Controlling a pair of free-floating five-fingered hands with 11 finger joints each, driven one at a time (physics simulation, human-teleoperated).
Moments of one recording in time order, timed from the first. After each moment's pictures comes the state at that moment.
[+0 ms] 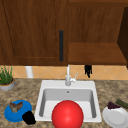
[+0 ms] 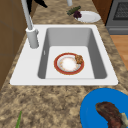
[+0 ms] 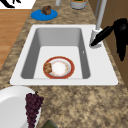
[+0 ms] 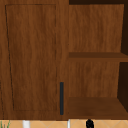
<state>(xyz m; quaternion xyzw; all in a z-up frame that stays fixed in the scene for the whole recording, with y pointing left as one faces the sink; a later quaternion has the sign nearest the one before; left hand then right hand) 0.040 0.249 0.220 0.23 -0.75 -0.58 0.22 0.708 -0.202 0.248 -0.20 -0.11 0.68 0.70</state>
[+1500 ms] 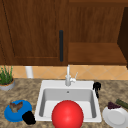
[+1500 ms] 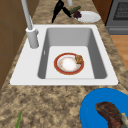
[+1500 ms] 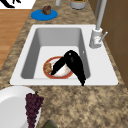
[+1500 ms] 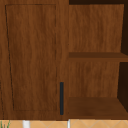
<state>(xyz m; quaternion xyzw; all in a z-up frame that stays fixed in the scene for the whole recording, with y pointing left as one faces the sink) 0.040 0.249 0.220 0.23 -0.75 -0.58 0.22 0.515 -0.284 0.157 -0.25 -0.19 0.65 0.69</state>
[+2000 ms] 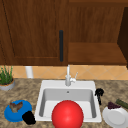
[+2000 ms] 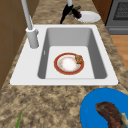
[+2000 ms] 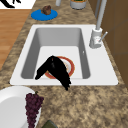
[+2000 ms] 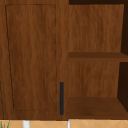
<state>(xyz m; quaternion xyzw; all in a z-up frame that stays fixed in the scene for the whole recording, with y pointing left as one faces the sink) 0.040 0.249 0.220 0.23 -0.75 -0.58 0.22 0.444 -0.299 0.141 -0.25 -0.20 0.65 0.69</state>
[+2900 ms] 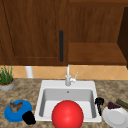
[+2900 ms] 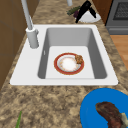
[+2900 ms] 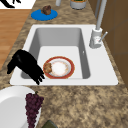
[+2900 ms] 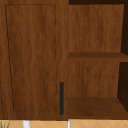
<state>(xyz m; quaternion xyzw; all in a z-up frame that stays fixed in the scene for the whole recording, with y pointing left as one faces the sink) 0.040 0.249 0.220 0.23 -0.75 -0.58 0.22 0.314 -0.279 0.157 -0.25 -0.20 0.65 0.69</state>
